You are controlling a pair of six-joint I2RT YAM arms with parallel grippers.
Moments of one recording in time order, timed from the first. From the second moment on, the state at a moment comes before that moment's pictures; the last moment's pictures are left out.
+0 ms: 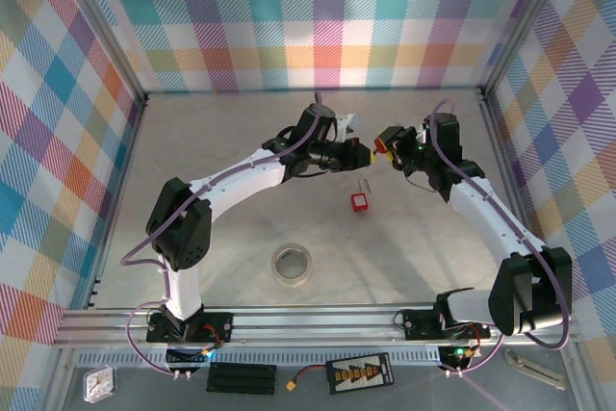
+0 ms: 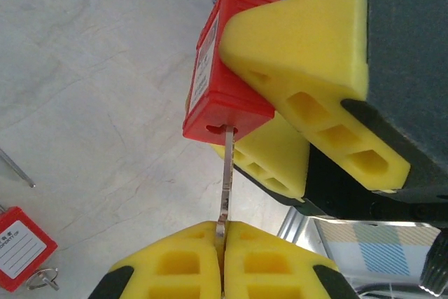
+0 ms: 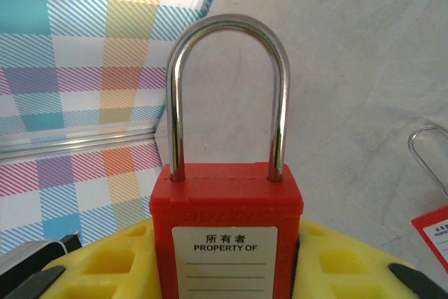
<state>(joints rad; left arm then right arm) -0.72 1.89 1.55 -0.17 0.56 -0.74 0.22 1.31 0.98 -0.22 -0.39 1.19</state>
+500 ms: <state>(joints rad) -0.70 1.89 1.61 -0.30 0.56 -0.63 0.24 1.31 0.98 -0.24 -0.41 1.17</state>
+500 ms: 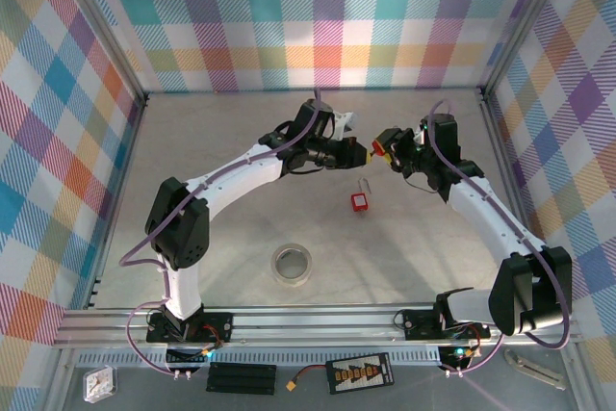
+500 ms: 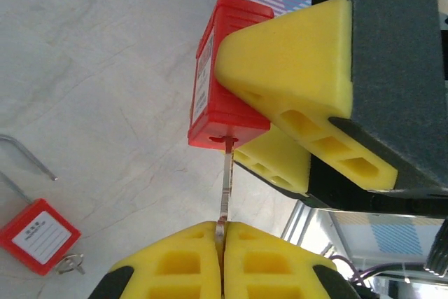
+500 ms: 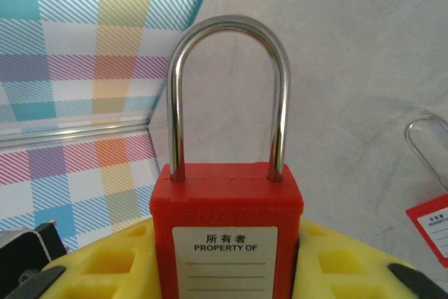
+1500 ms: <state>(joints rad) -0.78 1.86 1.39 -0.02 0.31 -0.57 0.23 1.35 0.87 -0.13 -0.40 1.37</state>
